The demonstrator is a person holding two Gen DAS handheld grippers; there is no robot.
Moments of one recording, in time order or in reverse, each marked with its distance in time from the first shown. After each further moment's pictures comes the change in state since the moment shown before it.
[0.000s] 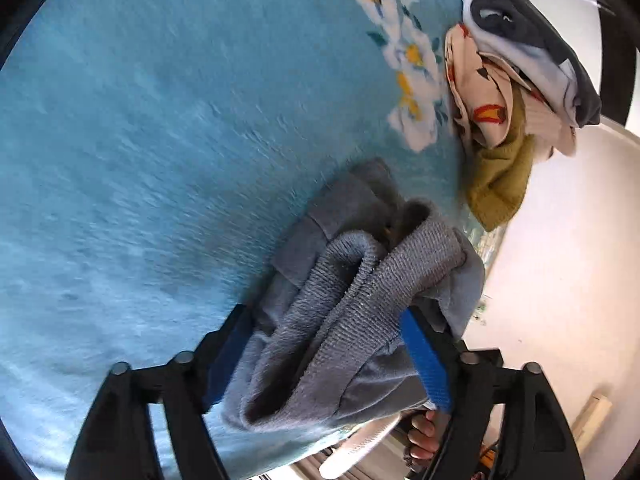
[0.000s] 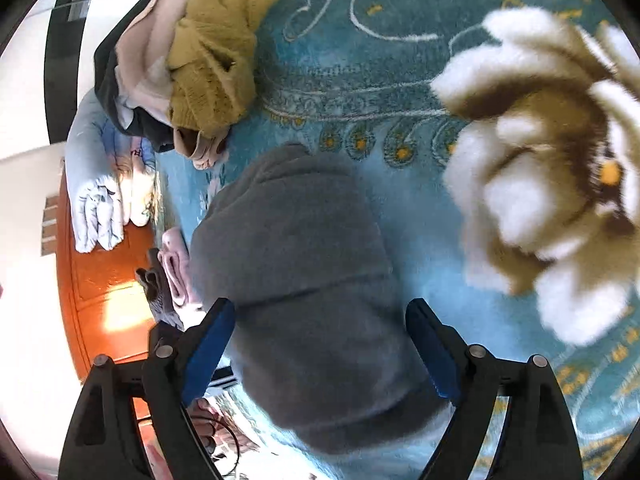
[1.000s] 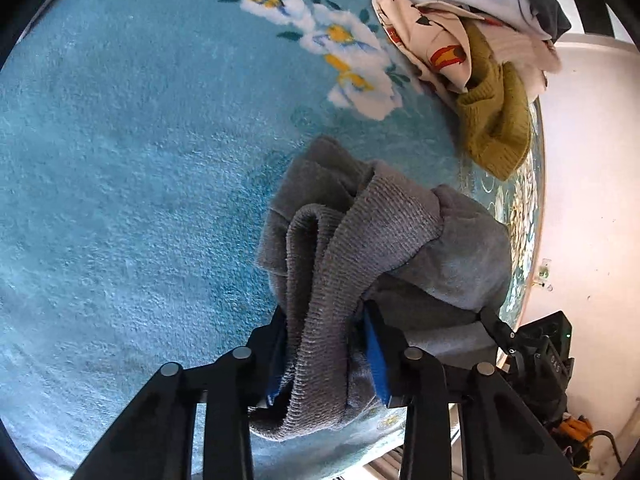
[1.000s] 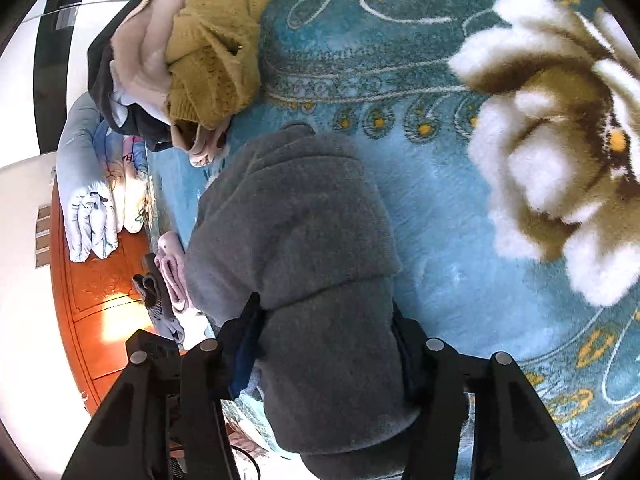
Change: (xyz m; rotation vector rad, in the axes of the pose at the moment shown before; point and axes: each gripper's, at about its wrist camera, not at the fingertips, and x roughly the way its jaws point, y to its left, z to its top) left arm -0.015 -0.056 -0.035 0.231 -0.046 0.244; right arm -0.003 0.020 -0.018 0.039 -0.014 -0.050
